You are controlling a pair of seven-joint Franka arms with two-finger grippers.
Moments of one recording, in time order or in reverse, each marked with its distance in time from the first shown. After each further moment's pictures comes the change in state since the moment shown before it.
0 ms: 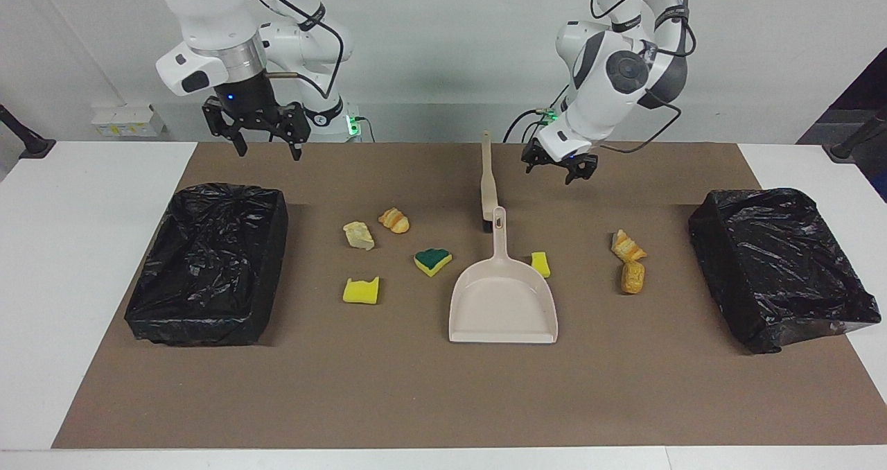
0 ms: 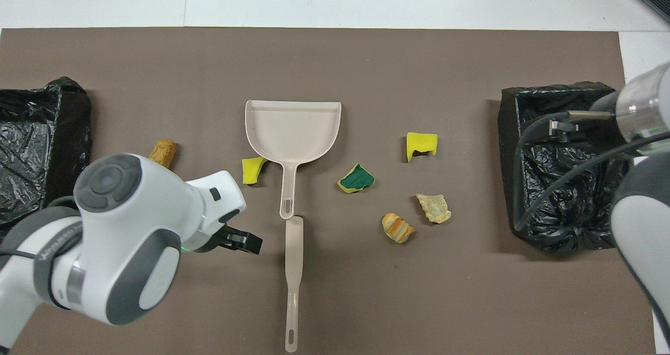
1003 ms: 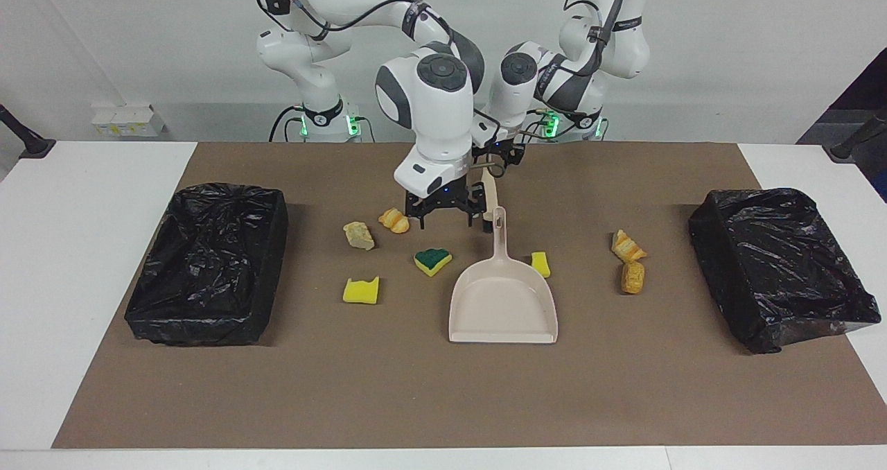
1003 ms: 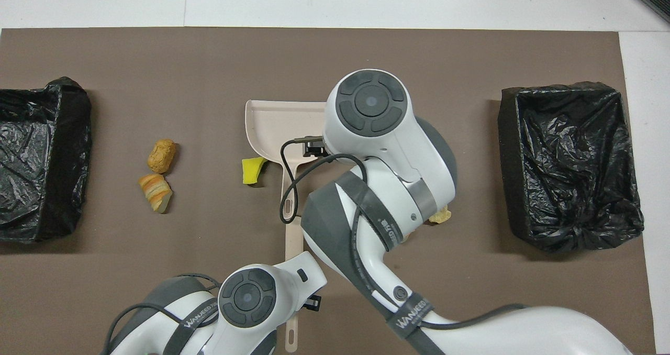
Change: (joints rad) left arm -0.307 -0.008 -0.021 -0.246 0.000 0.307 -0.327; right arm 0.442 0.419 0.000 0.160 -0.058 0.279 0.353
